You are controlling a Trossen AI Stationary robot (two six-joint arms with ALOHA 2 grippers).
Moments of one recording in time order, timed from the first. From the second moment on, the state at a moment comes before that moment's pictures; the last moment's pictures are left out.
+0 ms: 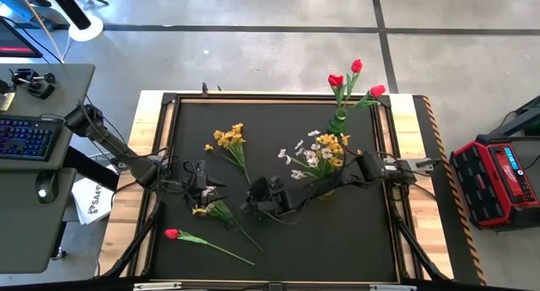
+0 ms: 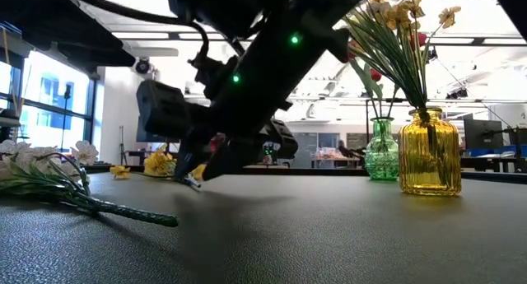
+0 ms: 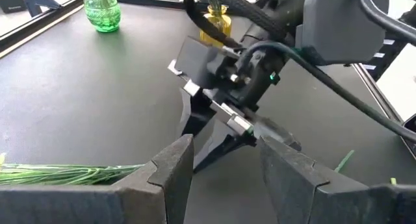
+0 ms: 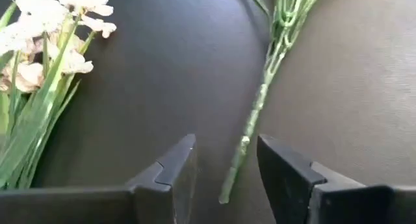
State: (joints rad) left arm -0.64 0.96 0.39 0.05 -0.67 -0.42; right arm 0.29 2.33 1.64 -0.26 0.65 0.89
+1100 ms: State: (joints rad) left arm -0.64 0.96 0.39 0.05 -0.66 -0.42; right arm 0.60 2.35 2.00 -1.06 0.40 1.37
